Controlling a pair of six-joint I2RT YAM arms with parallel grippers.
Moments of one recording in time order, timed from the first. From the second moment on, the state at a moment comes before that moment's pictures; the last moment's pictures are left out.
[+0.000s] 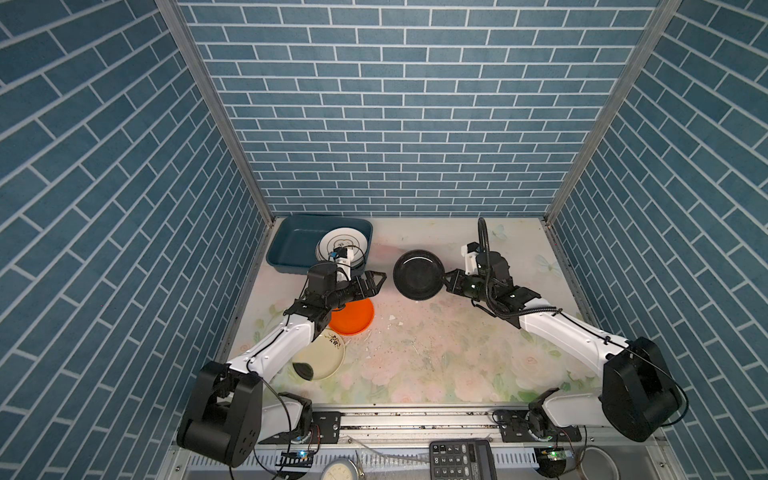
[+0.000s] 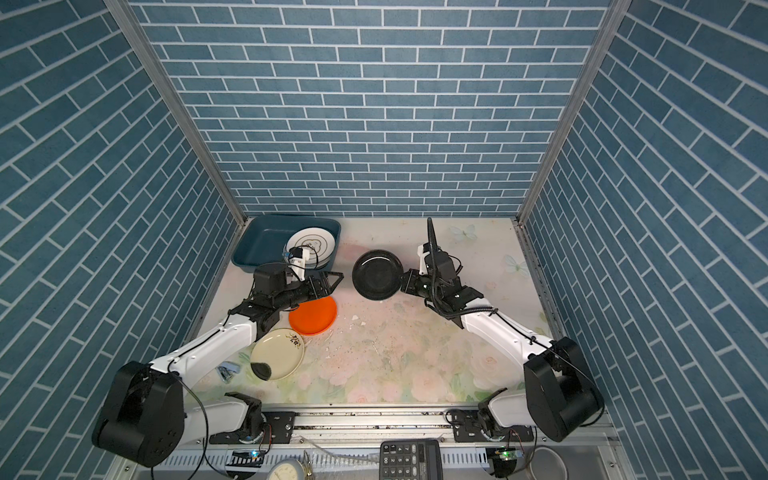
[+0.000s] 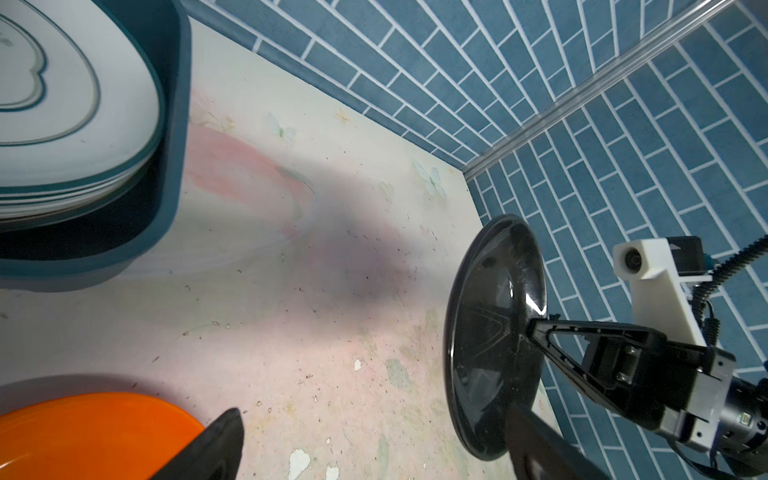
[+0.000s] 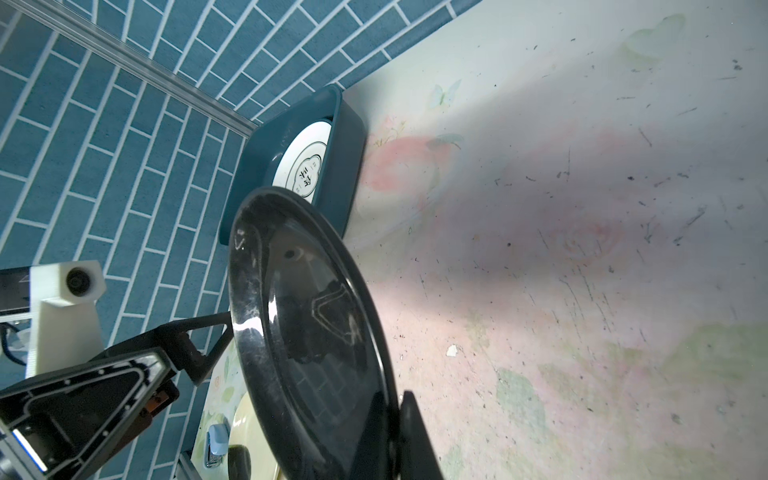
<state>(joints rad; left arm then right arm) -0.32 1.27 0.67 0.16 0.45 -0.62 0.56 1.35 0.86 -0.04 -0.23 0.71</state>
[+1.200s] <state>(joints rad) -0.42 1.44 0.72 0.33 0.49 -0.73 0.51 1.32 0.83 0.03 -0.29 0.73</state>
